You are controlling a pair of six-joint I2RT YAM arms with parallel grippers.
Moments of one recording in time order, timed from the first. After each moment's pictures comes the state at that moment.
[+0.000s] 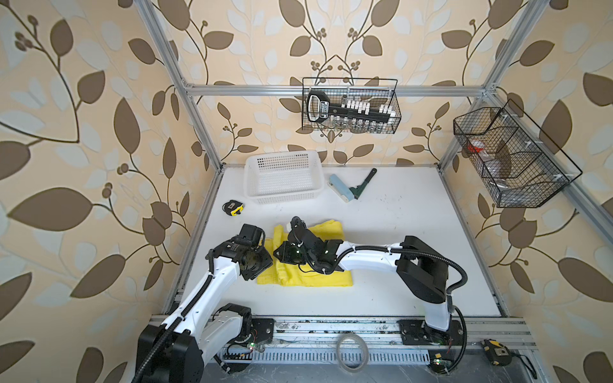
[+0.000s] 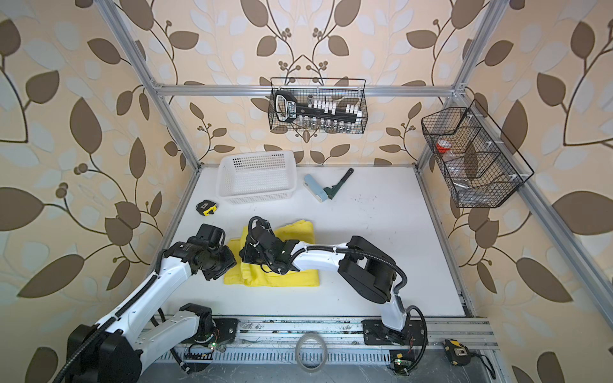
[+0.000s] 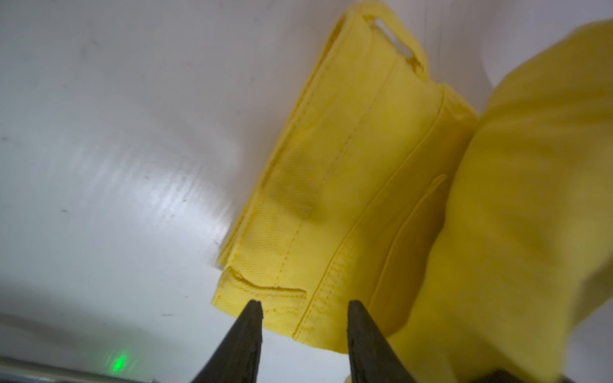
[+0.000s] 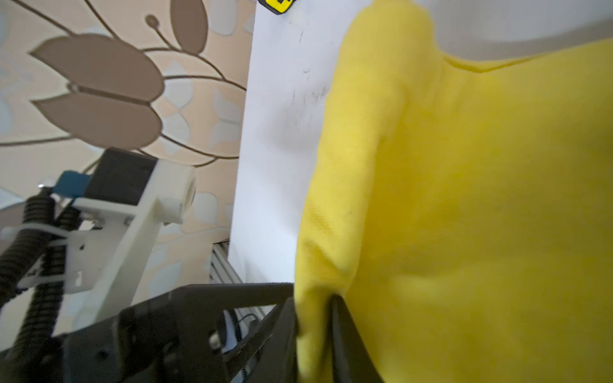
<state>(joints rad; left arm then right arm) -0.18 0.96 0.66 -0.93 0.04 -0.86 1.09 1.99 1.33 0.08 -0.07 1.14</state>
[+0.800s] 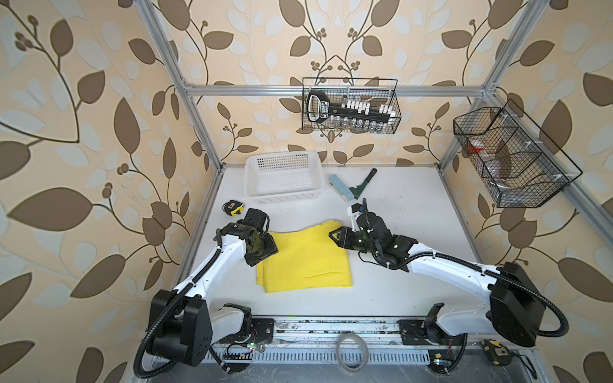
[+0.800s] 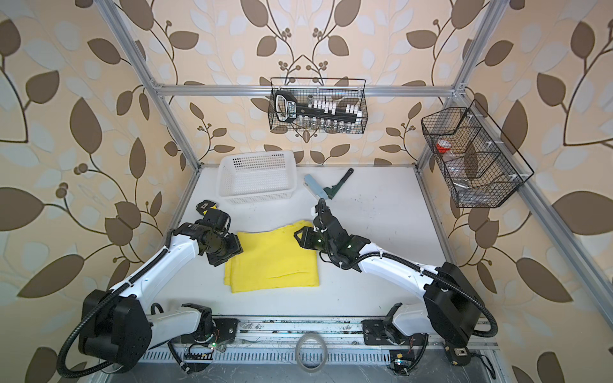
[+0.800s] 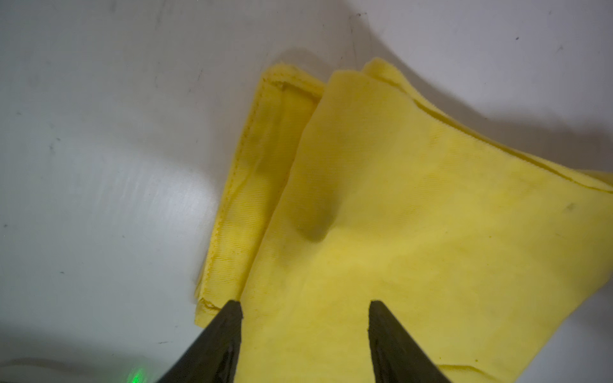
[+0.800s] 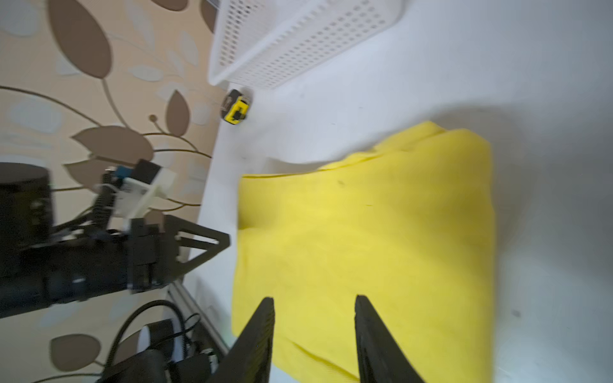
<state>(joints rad) -0.18 1.22 0.82 -0.90 0.10 -0.71 0.76 1.37 0.80 -0.07 -0.06 0.86</state>
